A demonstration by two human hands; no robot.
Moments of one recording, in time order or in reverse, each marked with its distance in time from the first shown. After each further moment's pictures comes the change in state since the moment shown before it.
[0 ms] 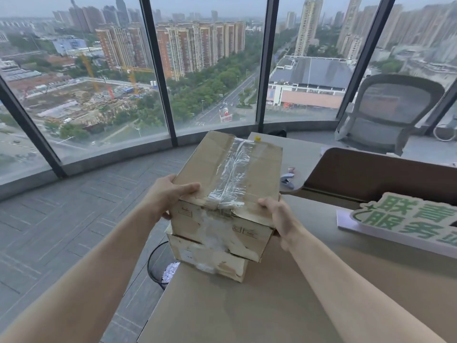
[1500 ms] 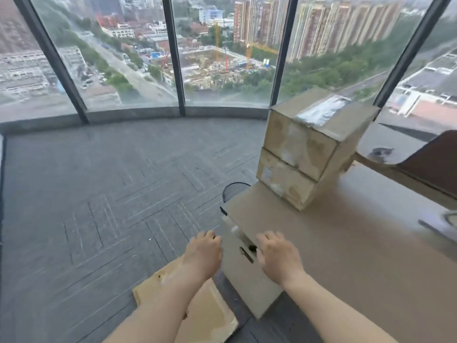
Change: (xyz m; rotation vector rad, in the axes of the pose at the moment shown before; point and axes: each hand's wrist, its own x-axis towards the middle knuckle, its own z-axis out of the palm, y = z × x) left_hand -0.333 -0.297 0.096 1.004 0.196 0.002; right_hand -0.230 0.222 0.044 -1.576 -0.468 -0.767
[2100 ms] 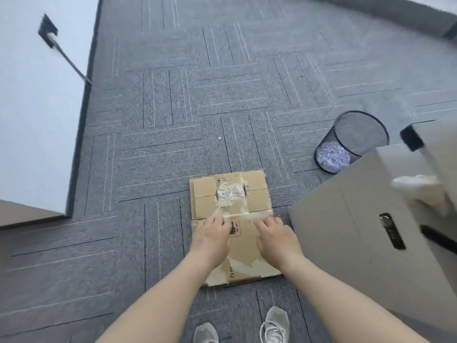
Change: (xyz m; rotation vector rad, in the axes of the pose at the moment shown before) left_hand -0.085 -0.153 0.329 -0.238 -0.223 -0.478; right_hand 0.081 -0.155 0.379 -0.105 -0.325 -0.514
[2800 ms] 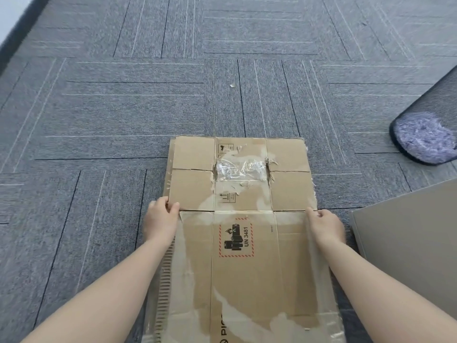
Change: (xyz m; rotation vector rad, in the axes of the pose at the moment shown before) left_hand 0.235 -0.180 0.413 -0.696 0.343 -0.804; right_hand 0.241 0.176 0.409 0.608 0.068 0.831
